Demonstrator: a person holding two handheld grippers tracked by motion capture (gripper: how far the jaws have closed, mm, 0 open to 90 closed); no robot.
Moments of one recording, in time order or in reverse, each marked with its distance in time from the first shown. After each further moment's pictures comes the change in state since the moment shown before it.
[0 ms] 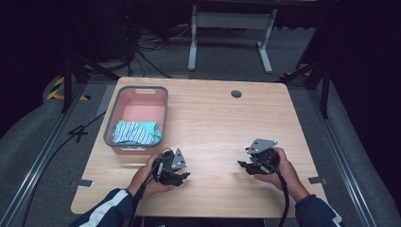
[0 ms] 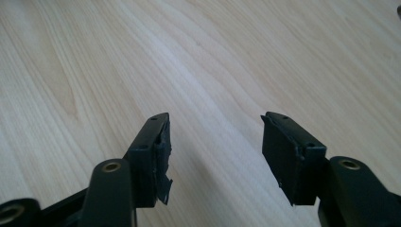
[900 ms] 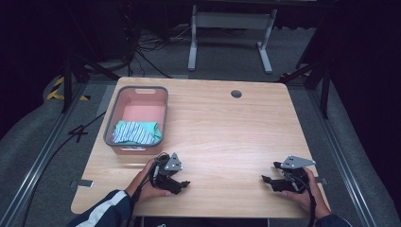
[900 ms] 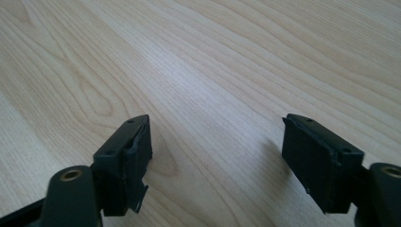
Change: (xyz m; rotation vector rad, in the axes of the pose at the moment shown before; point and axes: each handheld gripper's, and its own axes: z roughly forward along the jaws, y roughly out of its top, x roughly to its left) left arm 0.003 -0.026 0.015 -0.061 -0.133 -0.092; right arm -0.016 -0.111 -0.025 -0.089 -0.004 0.277
